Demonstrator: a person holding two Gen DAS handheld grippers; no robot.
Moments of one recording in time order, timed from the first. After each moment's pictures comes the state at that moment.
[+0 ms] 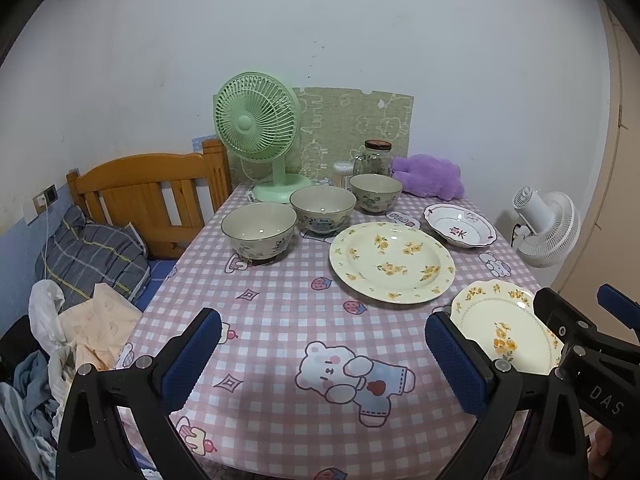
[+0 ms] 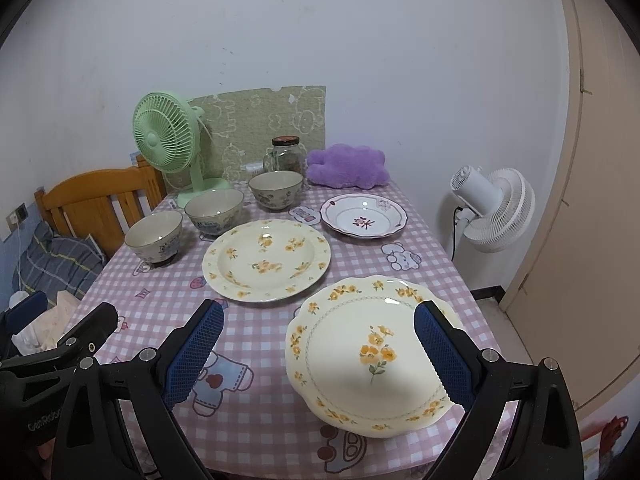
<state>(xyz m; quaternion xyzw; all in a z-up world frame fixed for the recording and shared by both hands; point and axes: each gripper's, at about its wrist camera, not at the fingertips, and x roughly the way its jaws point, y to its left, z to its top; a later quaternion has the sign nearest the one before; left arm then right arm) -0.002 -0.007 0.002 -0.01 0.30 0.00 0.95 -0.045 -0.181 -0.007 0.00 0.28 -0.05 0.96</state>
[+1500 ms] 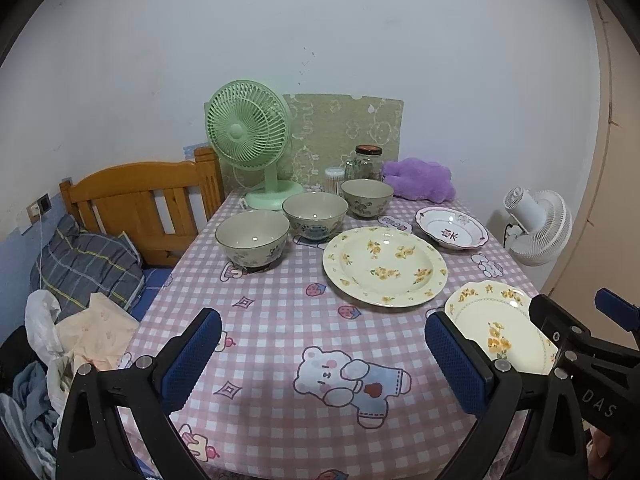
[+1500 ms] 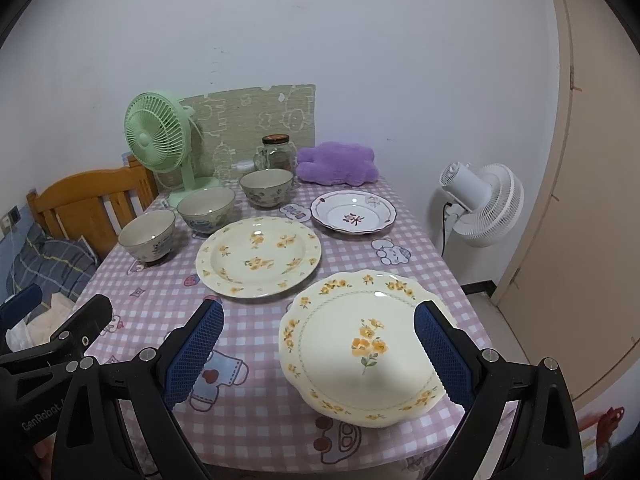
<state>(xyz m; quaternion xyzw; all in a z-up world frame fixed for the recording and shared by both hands) -0.006 -0.007 0.004 0.00 0.29 -0.02 0.96 -0.051 -0.182 -0.006 0.01 0.29 -0.07 0.96</state>
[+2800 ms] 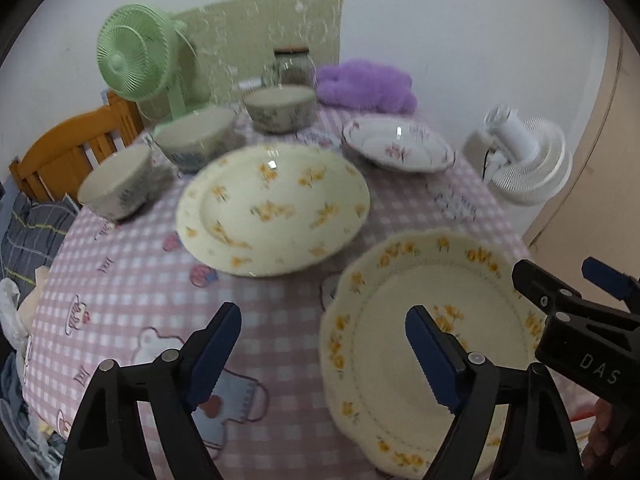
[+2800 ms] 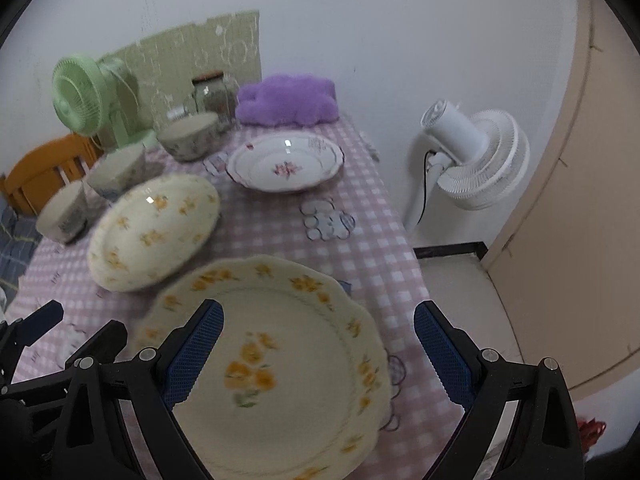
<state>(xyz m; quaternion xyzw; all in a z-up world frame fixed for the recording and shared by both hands) 0.092 -0.162 -0.076 0.02 0.44 -0.05 0.89 0.062 -0.328 -0.072 0.02 0.41 -0.06 0.91</state>
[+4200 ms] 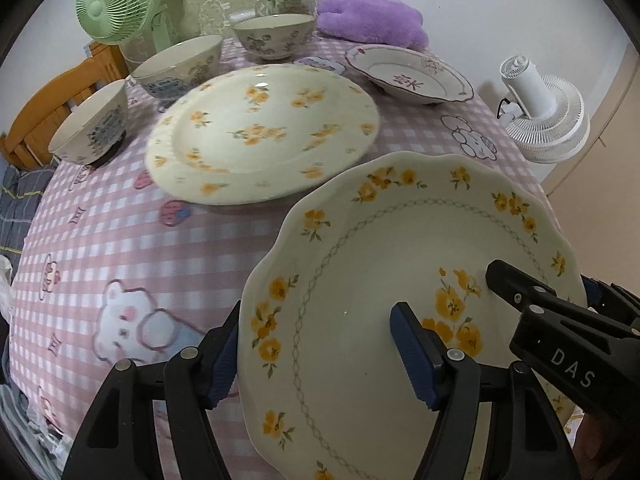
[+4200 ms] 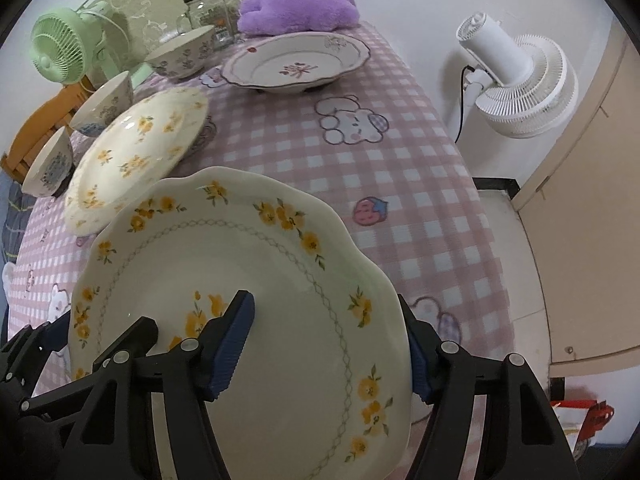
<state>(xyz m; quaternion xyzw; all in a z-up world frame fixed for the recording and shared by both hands) 0.101 -0.154 -0.111 0.01 0.53 -0.06 0.85 0.085 -0.316 -0.126 0.05 0.52 -0.03 0.85</state>
